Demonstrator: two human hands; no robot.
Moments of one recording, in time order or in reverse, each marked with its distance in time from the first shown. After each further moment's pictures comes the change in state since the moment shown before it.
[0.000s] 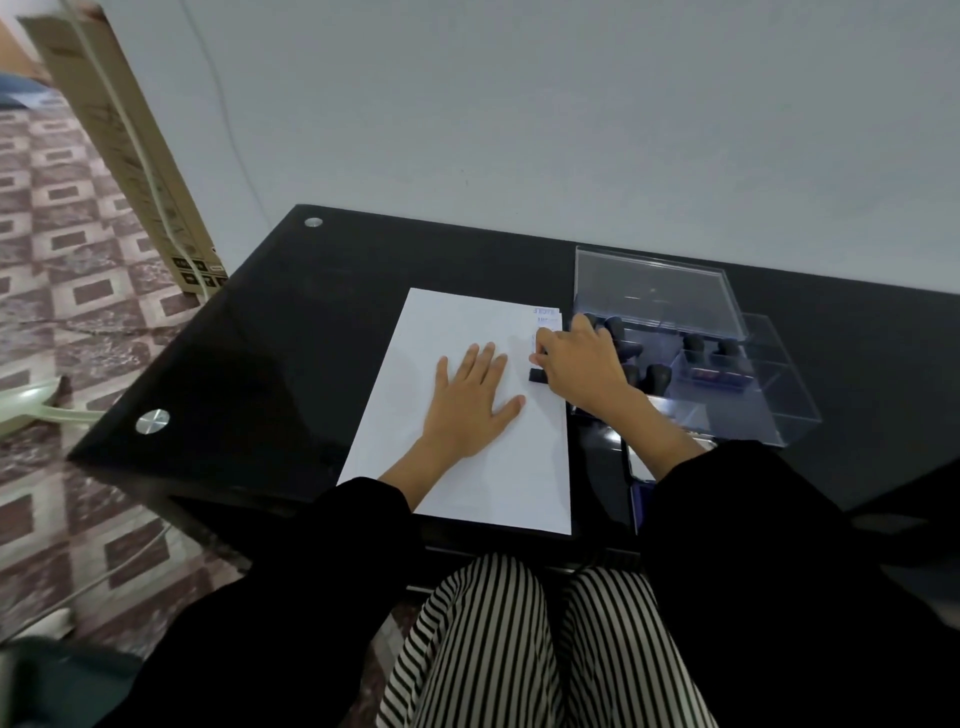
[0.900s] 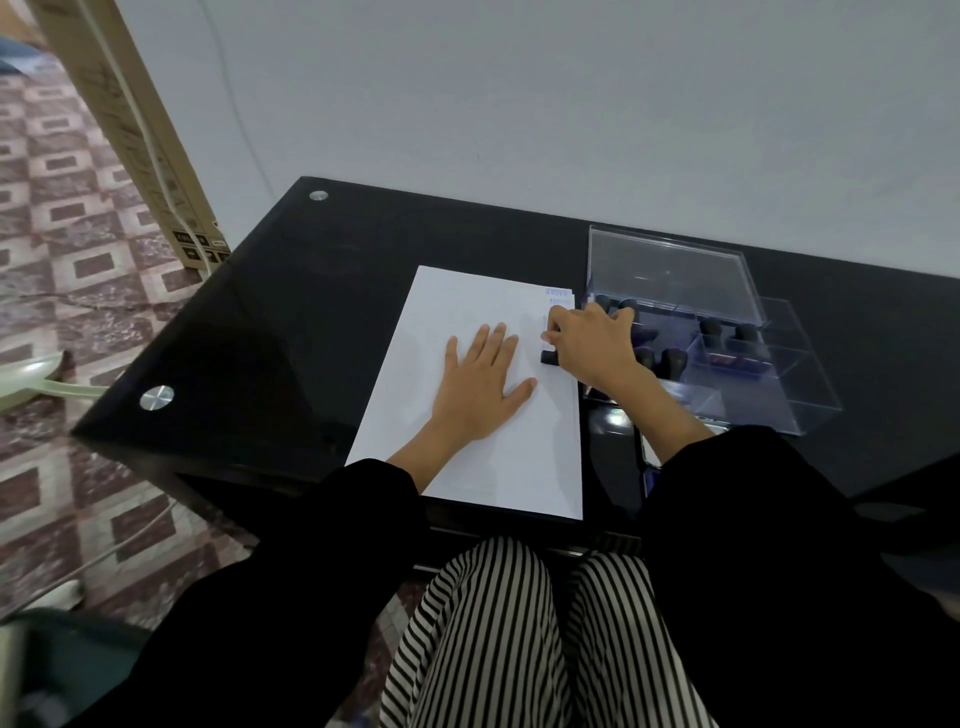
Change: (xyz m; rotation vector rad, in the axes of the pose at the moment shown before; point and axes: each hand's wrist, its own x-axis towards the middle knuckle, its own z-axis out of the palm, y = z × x) left_hand 0.001 -0.001 0.001 -0.001 0.014 0.012; right_hand 0.008 -0.005 0.003 0.006 -0.029 0.082
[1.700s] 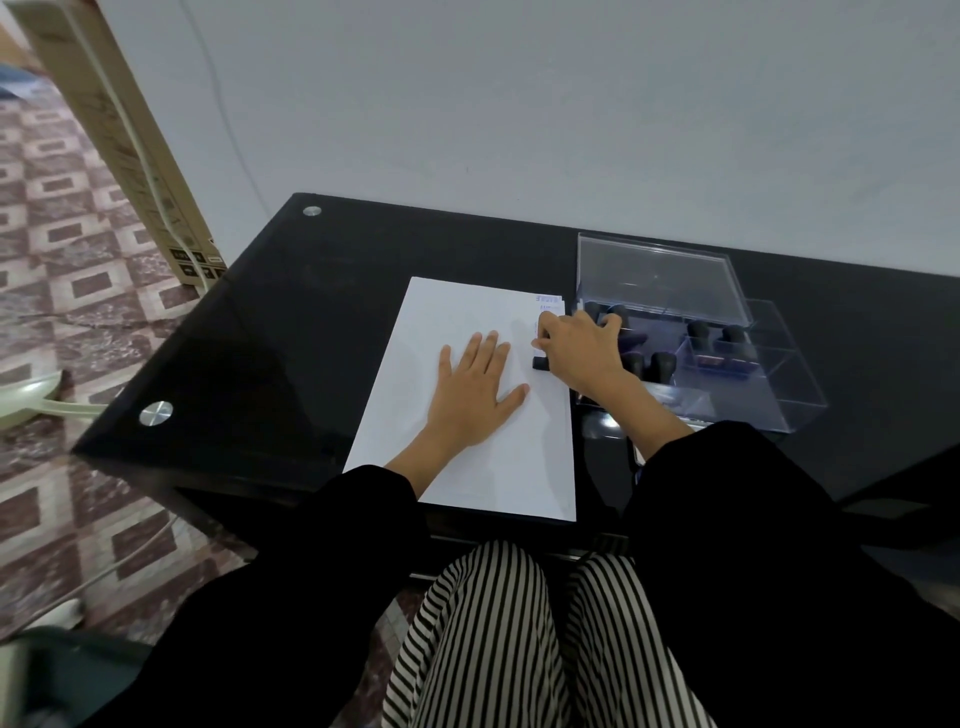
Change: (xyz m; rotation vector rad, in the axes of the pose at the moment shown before) left_hand -0.001 0.002 -0.002 0.012 -0.032 -0.013; right_hand -0.001 -0.001 0.004 0.075 0.017 0.025
